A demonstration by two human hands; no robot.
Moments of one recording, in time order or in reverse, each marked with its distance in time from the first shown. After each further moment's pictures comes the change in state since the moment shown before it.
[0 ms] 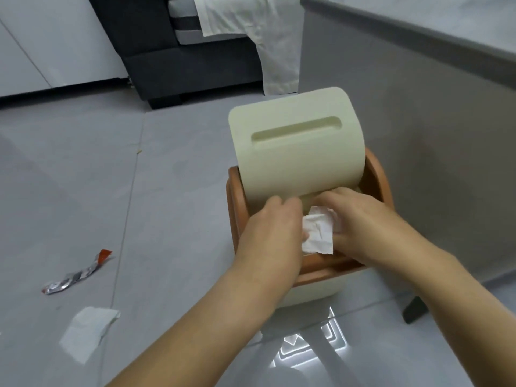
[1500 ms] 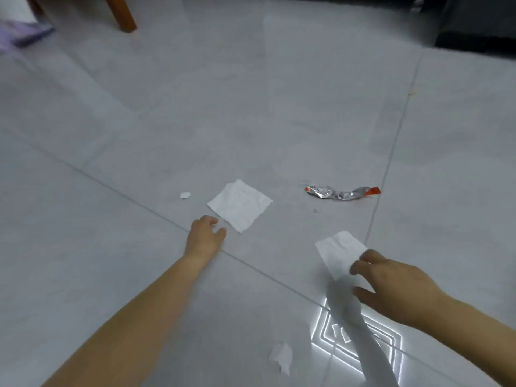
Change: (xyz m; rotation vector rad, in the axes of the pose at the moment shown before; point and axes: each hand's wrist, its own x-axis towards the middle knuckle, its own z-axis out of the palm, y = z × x) left_hand -0.353 -0.546 -0.065 -0.265 0.319 -1.312; right_hand 0.054 -0.328 0.296 -0.435 -0.669 -0.560
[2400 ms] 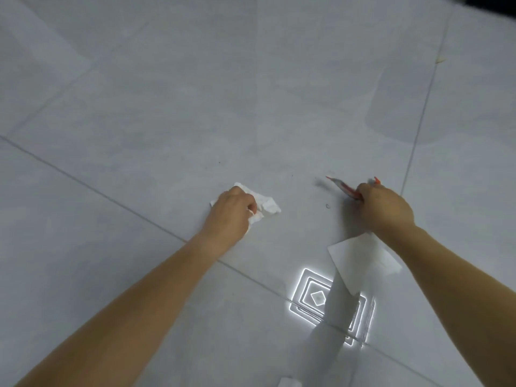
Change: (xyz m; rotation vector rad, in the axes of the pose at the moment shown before) left_hand 0.044 0.039 0.044 0.212 -0.125 0.546; right_hand 0.175 0.035 0.007 0.101 0.216 0.402
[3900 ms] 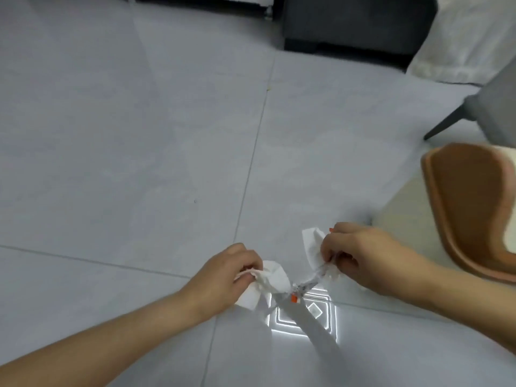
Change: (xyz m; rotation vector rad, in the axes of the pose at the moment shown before) left_hand -0.166 0.241 0.019 -0.221 -0.355 0.480; right_hand -0.293 0.179 -0.128 0.211 -0.011 -0.357
